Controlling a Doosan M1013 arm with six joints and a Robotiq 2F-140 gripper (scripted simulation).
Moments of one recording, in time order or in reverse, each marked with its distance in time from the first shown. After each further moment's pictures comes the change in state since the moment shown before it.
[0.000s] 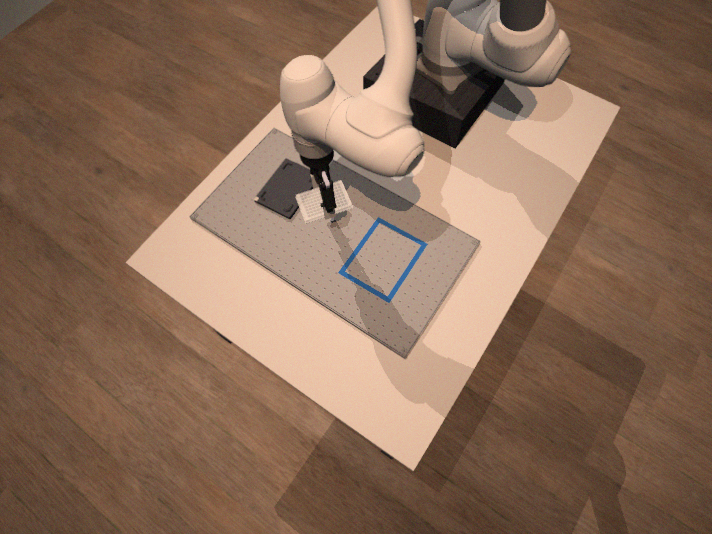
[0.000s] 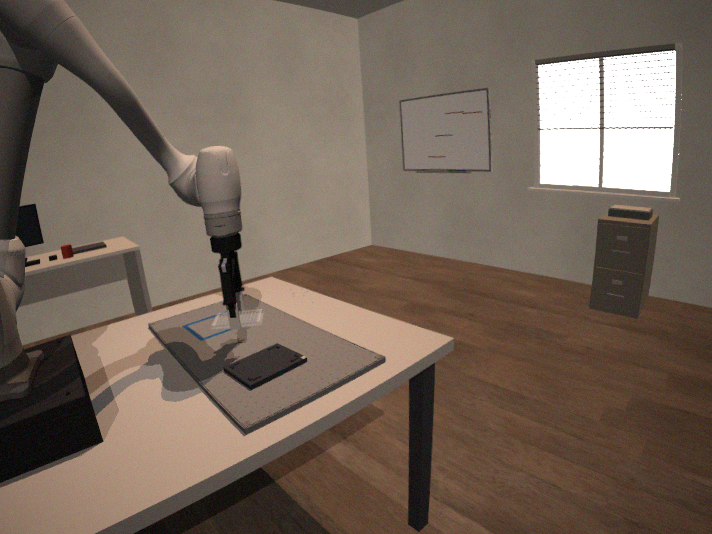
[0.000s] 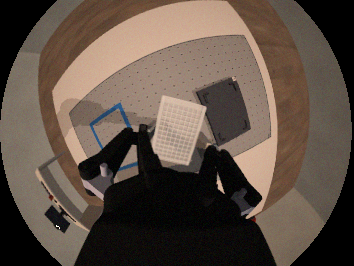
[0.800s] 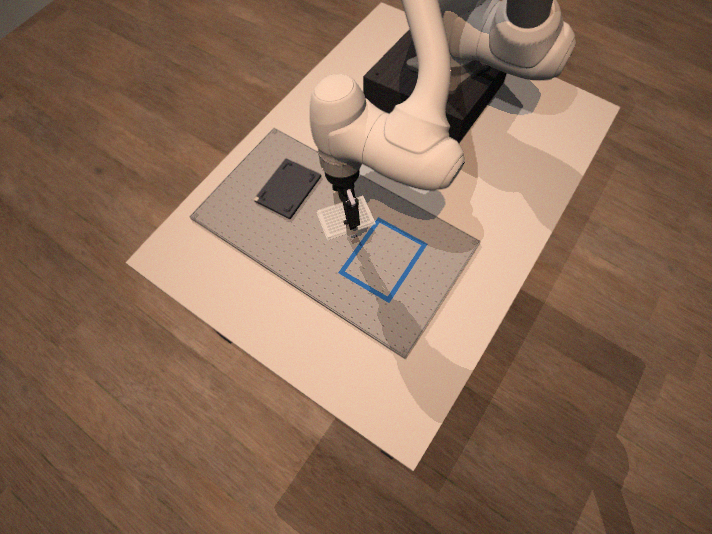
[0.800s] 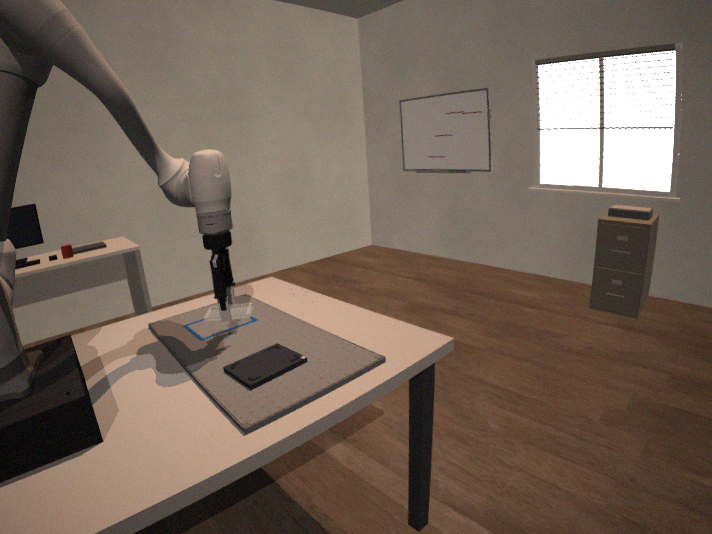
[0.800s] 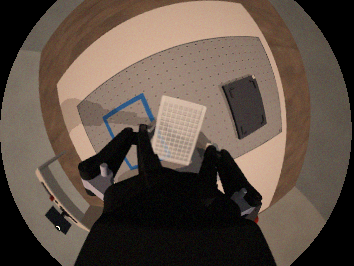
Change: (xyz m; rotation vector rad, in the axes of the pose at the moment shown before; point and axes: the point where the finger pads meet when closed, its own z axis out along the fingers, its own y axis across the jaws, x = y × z) arm -0.036 -0.063 0.003 0.000 0.000 0.000
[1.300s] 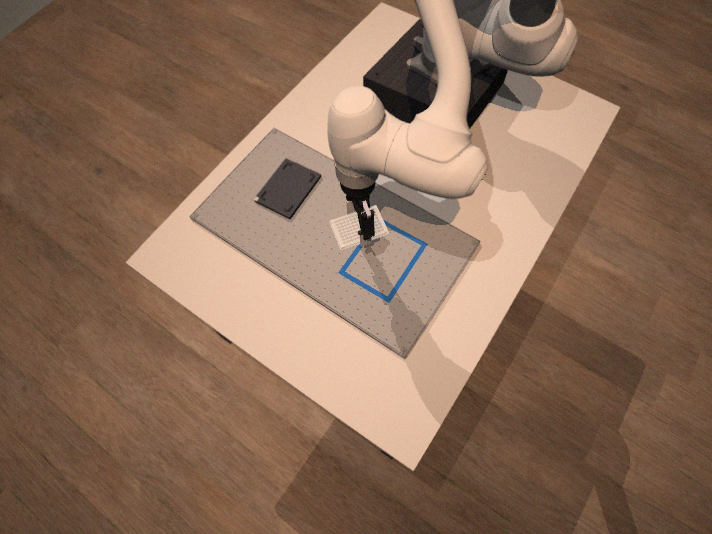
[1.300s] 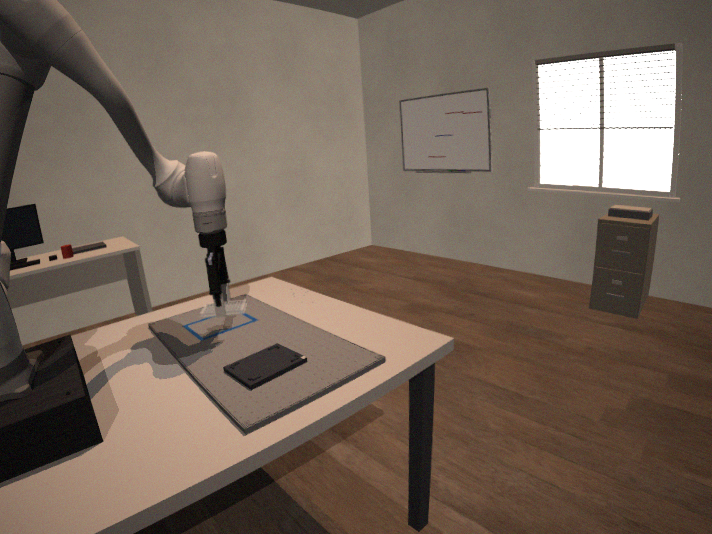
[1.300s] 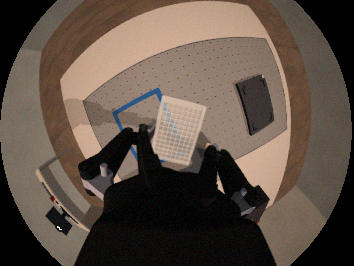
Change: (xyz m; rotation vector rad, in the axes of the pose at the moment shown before) arm -0.021 -0.038 0.002 0.000 0.000 0.000
